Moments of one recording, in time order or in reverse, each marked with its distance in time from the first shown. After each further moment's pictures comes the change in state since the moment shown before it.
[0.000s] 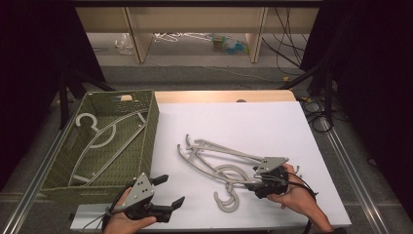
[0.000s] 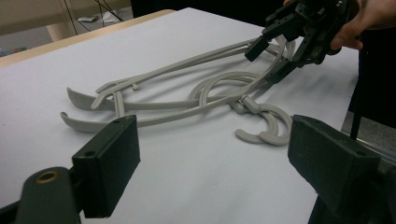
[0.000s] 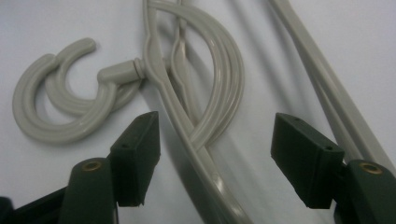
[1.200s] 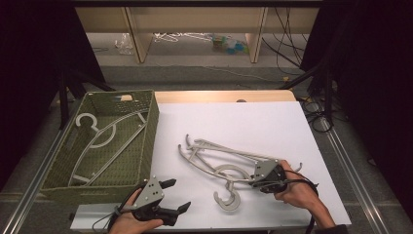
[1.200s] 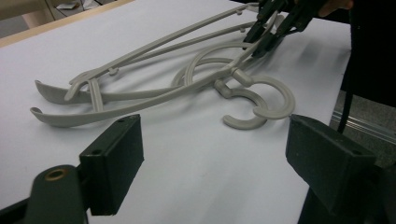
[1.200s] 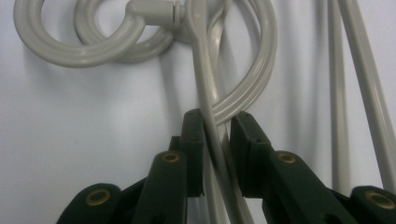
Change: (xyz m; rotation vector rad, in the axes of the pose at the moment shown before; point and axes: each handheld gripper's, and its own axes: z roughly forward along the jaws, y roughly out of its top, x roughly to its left) left arm -0.006 -0.002 0.017 0.061 -0.046 0.039; right arm -0.002 0.012 -0.005 0.139 0.072 -0.329
